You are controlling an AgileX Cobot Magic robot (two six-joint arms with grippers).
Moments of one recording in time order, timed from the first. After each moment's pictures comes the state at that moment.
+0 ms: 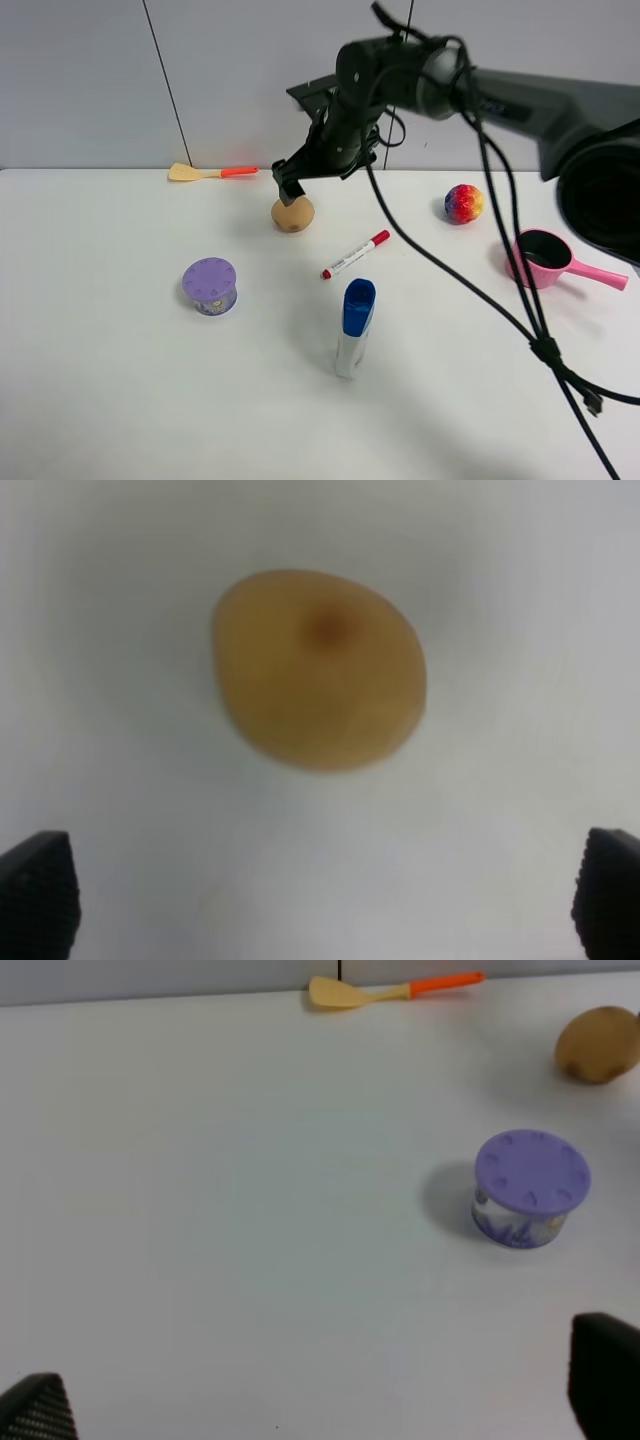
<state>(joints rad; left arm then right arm) 0.08 -0.01 -0.51 -0.08 1.05 0.06 0.56 2.18 -1.91 0.10 0.92 -0.13</state>
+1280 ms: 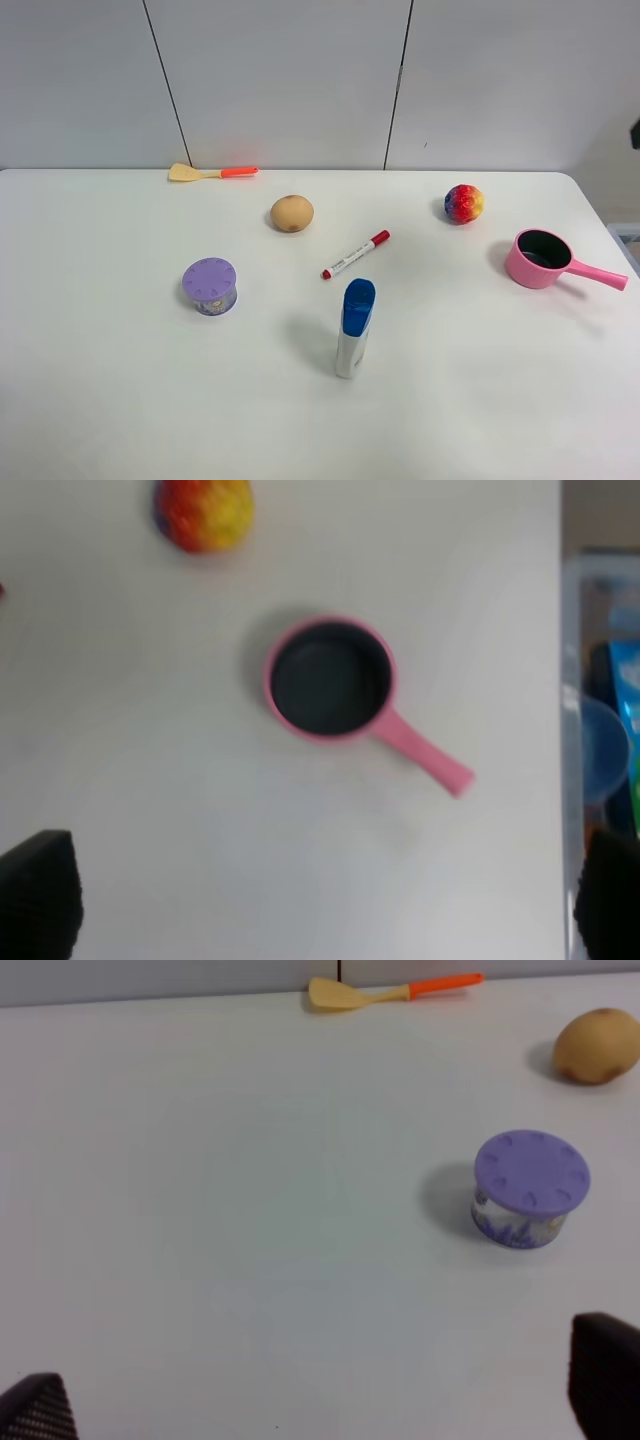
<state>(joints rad) 0.08 -0.01 -0.51 -0.08 1.05 0.06 -0.14 1.15 -1.30 0.03 1.22 -0.14</state>
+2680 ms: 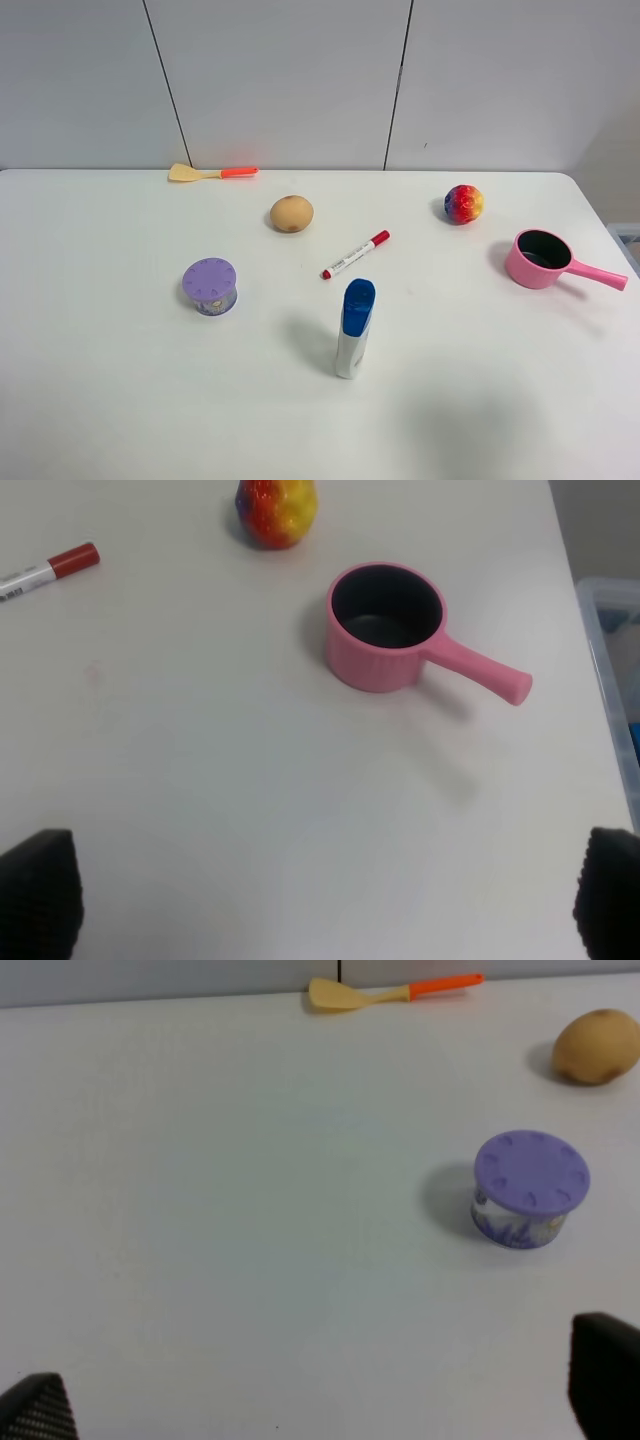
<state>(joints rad) 0.08 -0.01 -0.51 -0.08 1.05 0.06 0.02 0.07 -0.52 0.01 1.05 -0.10</state>
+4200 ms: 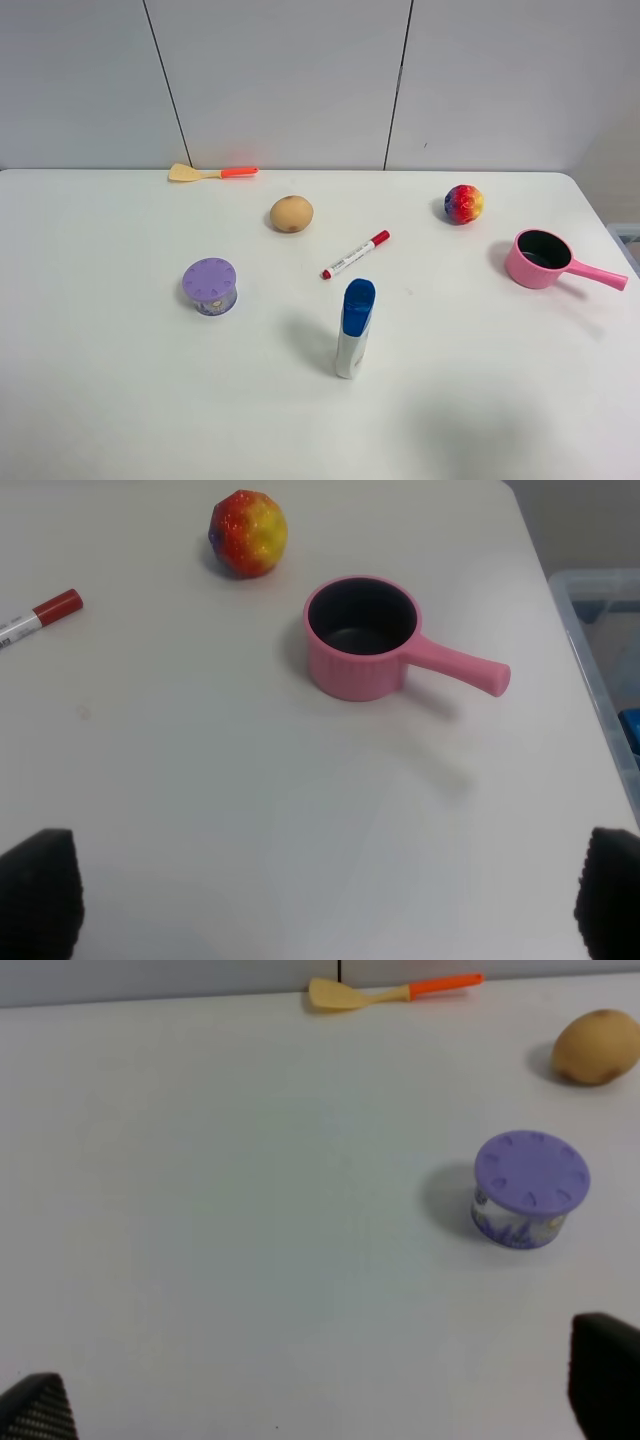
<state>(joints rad) 0.08 -0.01 -0.51 -0.08 1.05 0.06 0.03 0.00 -0.50 -0.04 1.07 0.02</state>
